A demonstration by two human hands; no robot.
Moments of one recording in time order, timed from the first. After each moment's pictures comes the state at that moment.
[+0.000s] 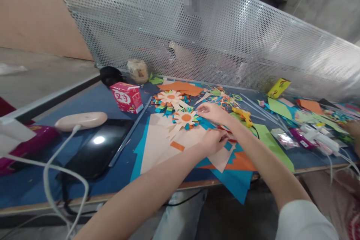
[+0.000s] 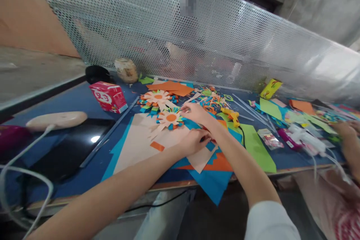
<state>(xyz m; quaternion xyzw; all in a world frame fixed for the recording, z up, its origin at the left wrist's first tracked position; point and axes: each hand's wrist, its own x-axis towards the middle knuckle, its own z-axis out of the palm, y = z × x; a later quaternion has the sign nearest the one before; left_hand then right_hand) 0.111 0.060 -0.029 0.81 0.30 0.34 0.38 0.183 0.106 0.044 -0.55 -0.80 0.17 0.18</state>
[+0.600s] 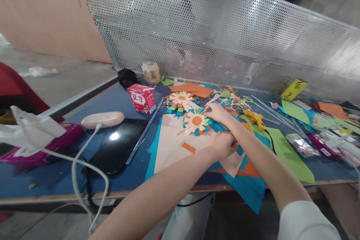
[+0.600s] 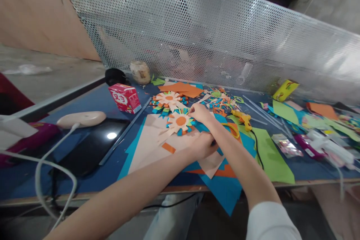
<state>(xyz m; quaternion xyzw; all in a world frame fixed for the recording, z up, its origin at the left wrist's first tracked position) 0.112 0.062 -0.029 0.88 0.32 0.24 0.24 0.165 0.145 0.023 -0.59 -0.78 0.13 0.16</state>
